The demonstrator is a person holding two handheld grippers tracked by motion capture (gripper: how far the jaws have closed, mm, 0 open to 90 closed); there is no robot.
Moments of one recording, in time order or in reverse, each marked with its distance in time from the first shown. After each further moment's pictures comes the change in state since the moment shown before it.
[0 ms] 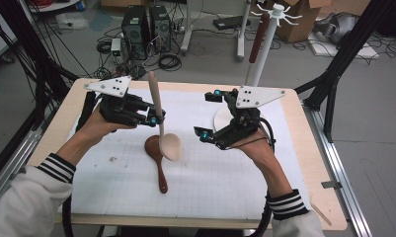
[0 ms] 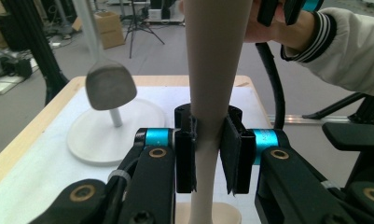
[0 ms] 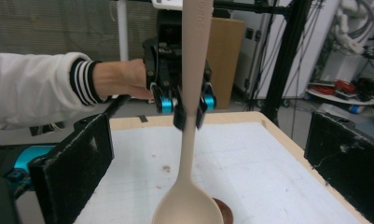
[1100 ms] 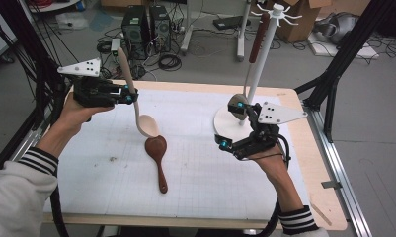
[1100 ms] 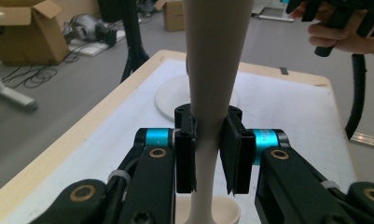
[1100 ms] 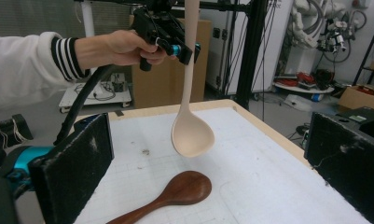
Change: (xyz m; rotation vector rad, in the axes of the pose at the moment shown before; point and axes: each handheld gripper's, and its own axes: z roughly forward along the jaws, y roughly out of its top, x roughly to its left) left arm 0.024 -0.011 -0.067 0.035 0.309 -0.126; right arm 0.005 -0.040 -0.044 -0.016 -0.142 0.038
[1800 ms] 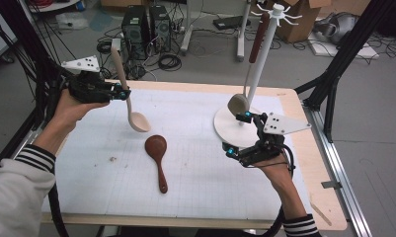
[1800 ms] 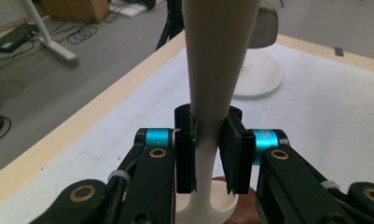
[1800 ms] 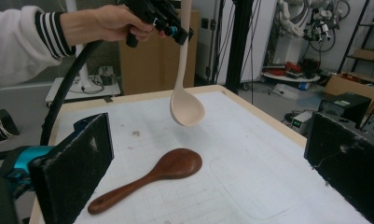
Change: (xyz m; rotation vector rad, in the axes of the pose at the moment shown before) left arm 0.016 -0.003 -0.012 0.123 0.175 -0.085; right arm -0.001 -0.029 -0.017 0.024 -0.052 0.018
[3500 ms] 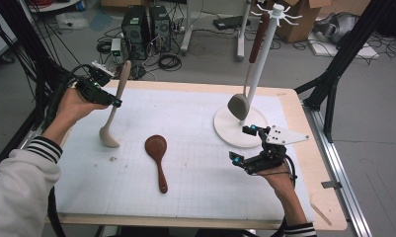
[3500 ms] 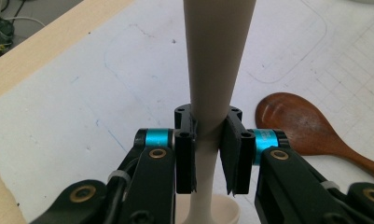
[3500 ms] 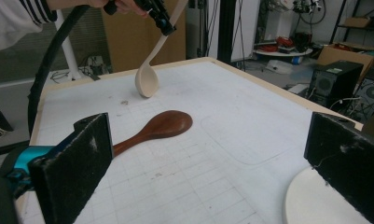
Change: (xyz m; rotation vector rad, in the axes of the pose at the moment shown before) left arm 0.032 -0.015 0.026 0.489 0.242 -0.181; right arm -0.012 -0.055 -0.013 0.054 -0.045 0.071
